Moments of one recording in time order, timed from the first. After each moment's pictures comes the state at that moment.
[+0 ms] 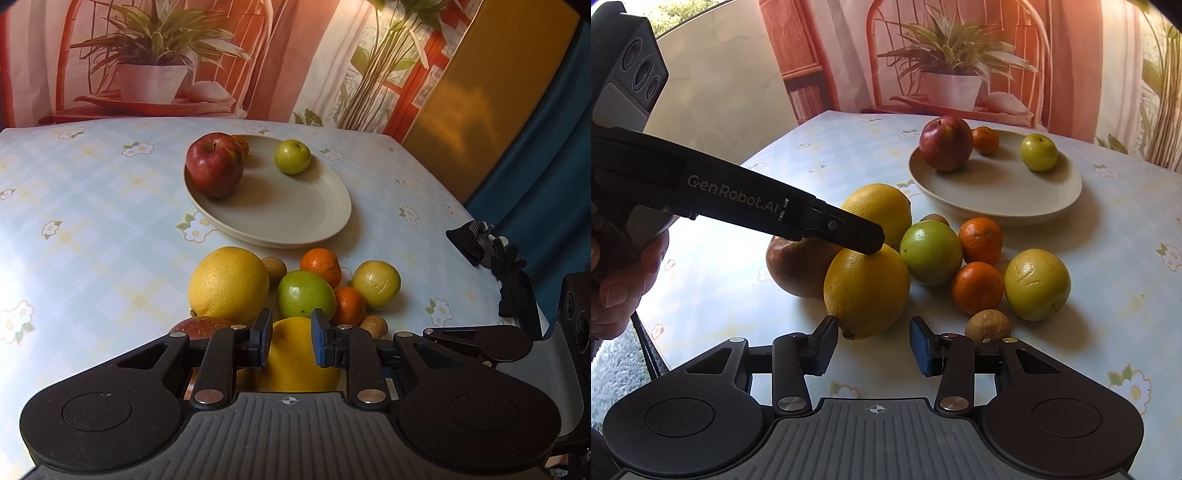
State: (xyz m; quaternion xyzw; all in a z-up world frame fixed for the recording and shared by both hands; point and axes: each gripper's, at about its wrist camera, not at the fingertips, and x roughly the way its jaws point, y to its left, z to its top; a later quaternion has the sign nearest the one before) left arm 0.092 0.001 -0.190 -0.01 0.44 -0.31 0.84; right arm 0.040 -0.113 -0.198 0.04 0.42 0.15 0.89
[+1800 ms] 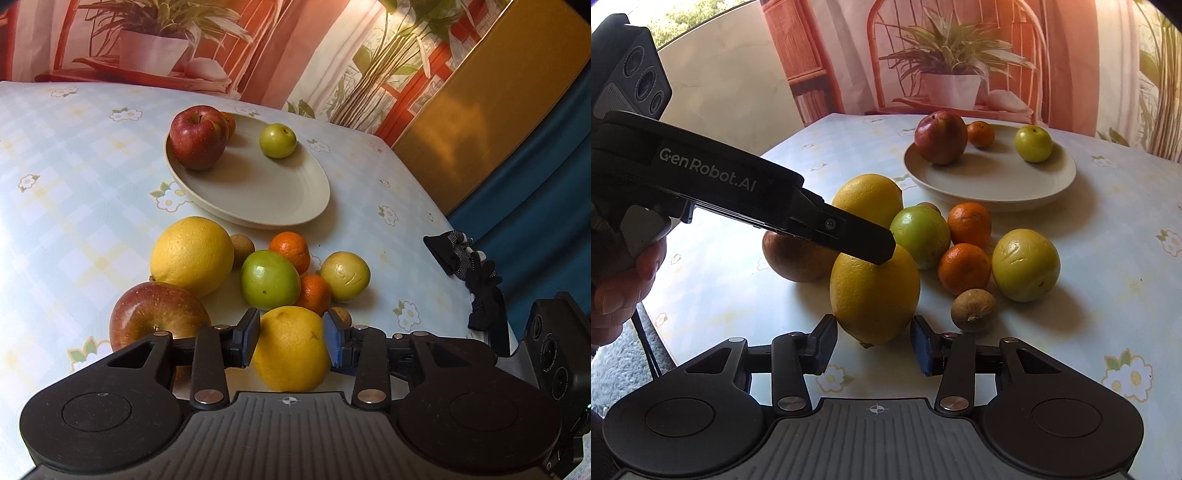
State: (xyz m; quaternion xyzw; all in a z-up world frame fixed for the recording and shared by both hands) left arm 0.088 -0.002 -0.202 -0.08 0.46 -0.32 0.82; right arm 0.028 -0.134 -0.210 0.06 0.41 0.17 0.89
